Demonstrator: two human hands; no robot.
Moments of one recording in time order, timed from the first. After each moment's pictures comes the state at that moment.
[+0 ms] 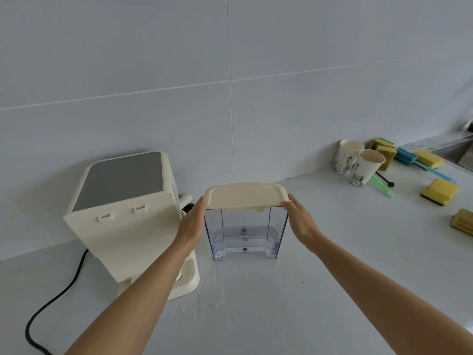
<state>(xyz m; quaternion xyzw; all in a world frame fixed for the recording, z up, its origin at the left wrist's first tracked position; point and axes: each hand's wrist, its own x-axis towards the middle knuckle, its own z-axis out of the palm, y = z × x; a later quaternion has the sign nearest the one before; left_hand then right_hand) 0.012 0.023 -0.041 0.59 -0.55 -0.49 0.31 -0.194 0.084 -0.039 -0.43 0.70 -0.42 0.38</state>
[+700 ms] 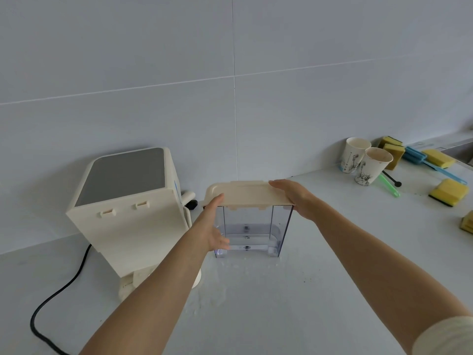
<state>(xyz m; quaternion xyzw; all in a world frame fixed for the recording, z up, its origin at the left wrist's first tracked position) -0.015 0.027 -0.026 0.59 -0.21 -0.73 0.28 -0.212 0.030 -0.021 -0.40 0.67 -0.38 0.49</state>
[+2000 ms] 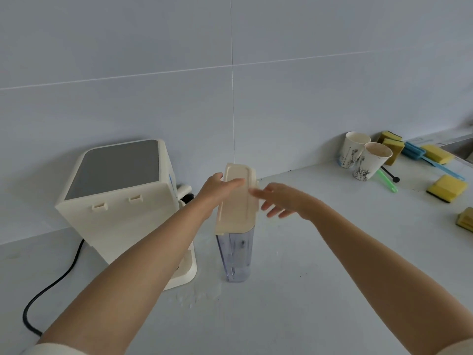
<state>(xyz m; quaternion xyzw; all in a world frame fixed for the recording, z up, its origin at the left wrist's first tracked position) -0.035 0.005 0.002 0.59 -0.59 -0.50 0.22 -0.187 0.047 0.000 -0.55 0.69 -0.14 0.45</state>
